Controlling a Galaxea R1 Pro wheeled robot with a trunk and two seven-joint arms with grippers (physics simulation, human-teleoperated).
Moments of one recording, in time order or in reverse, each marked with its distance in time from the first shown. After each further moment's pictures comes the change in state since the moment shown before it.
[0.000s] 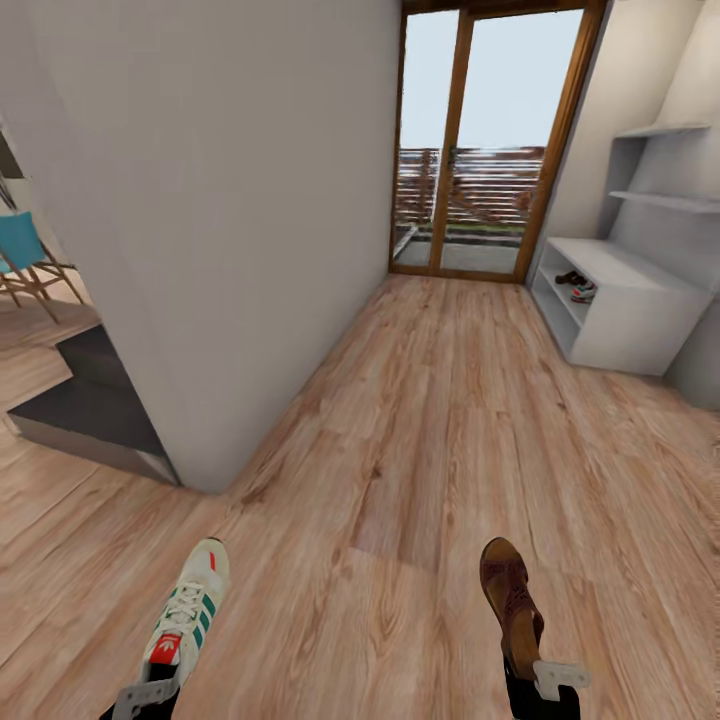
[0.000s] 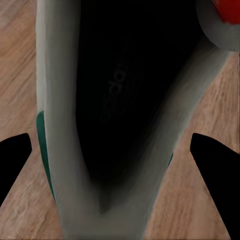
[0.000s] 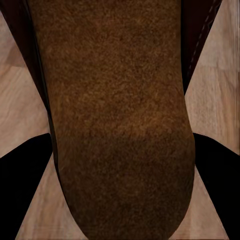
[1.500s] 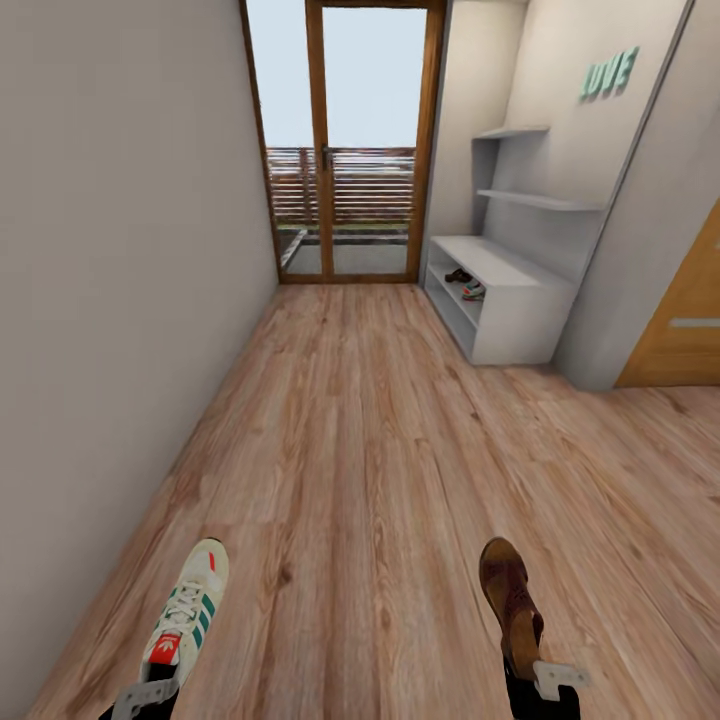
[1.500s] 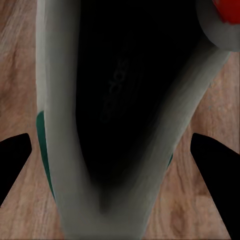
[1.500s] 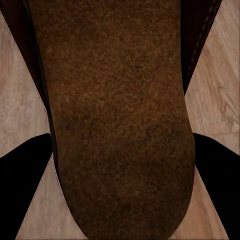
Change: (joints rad) left arm 0.000 0.001 0.001 0.000 0.001 0.000 0.000; right arm 0.000 -0.001 0.000 0.001 0.004 0.000 0.002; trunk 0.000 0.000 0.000
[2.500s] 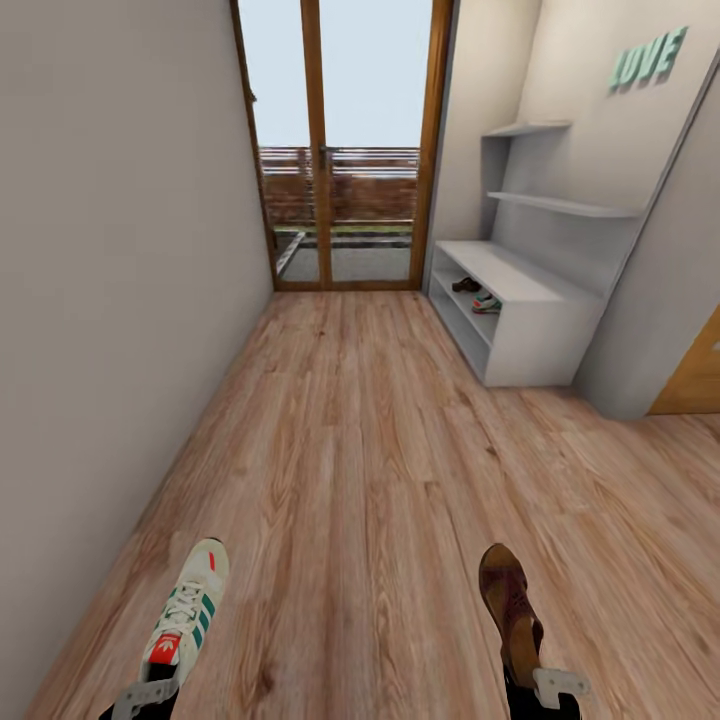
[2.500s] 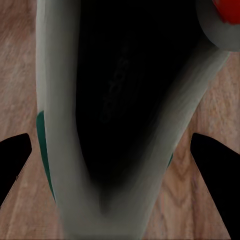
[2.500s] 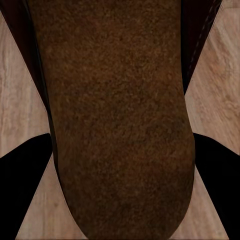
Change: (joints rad) left arm 0.000 0.000 0.000 0.000 0.001 -0.001 0.000; right arm 0.000 0.000 0.000 0.029 0.000 0.000 -0.001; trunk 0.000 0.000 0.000
